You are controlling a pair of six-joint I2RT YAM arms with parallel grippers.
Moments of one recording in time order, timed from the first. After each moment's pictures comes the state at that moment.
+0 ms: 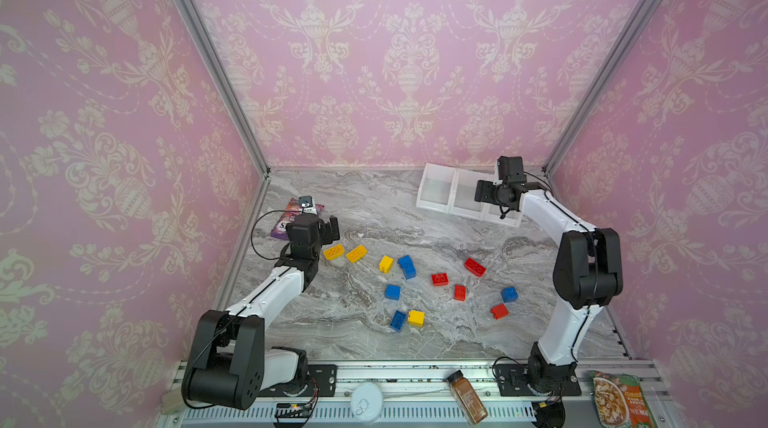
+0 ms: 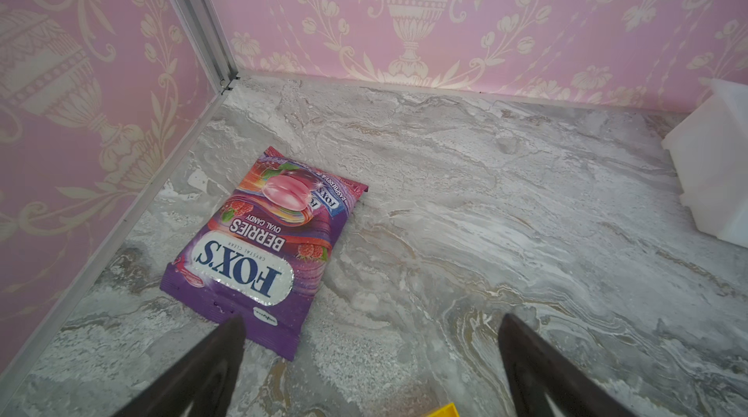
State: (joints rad) left arm -0.14 1.28 0.63 0.19 -0.22 -0.20; right arm 0.07 1.93 1.54 -0.48 0.06 0.27
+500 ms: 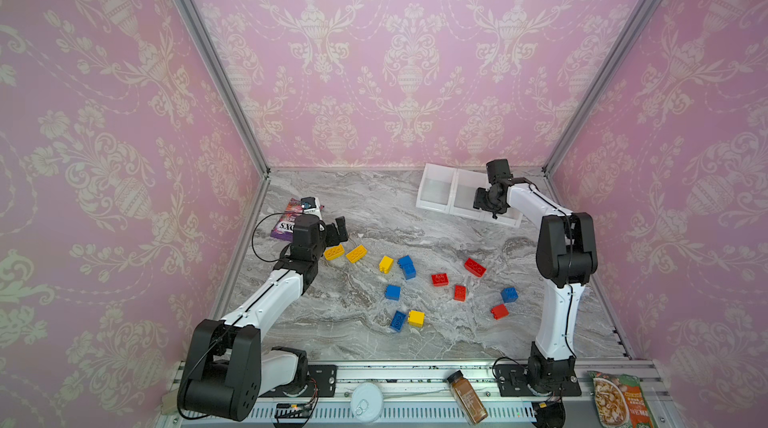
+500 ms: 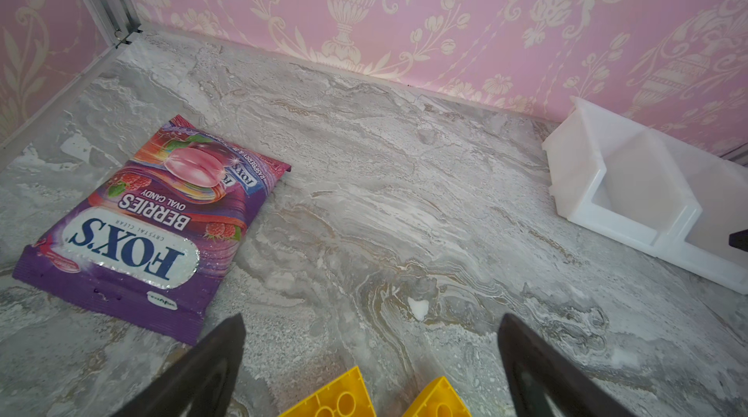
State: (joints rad) left arm -0.16 1.24 0.63 0.16 -0.05 -0.33; right arm 0.07 2.12 1.67 -0.61 0.08 0.32
